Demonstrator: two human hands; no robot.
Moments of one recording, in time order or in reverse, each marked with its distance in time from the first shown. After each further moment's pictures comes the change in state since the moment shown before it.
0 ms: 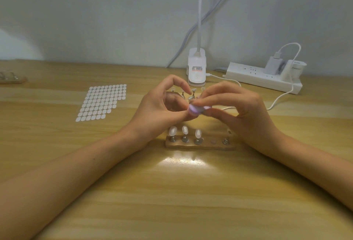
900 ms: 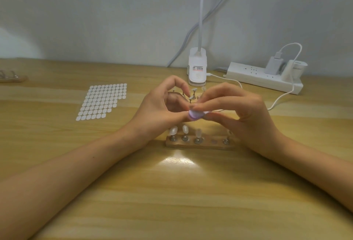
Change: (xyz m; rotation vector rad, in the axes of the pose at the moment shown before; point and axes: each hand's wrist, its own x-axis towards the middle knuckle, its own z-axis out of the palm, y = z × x) left_hand -0.001 0.001 -0.001 -0.031 -0.015 -0.008; right_hand -0.001 -0.002 -0.001 0.038 -0.006 -0.003
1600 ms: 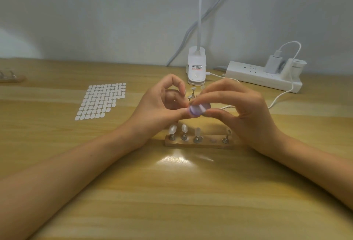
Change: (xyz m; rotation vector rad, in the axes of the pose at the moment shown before) left_hand 0.000 0.001 0.000 -0.020 -0.003 0.006; right_hand 0.001 -0.001 -0.001 -0.050 0.000 -0.007
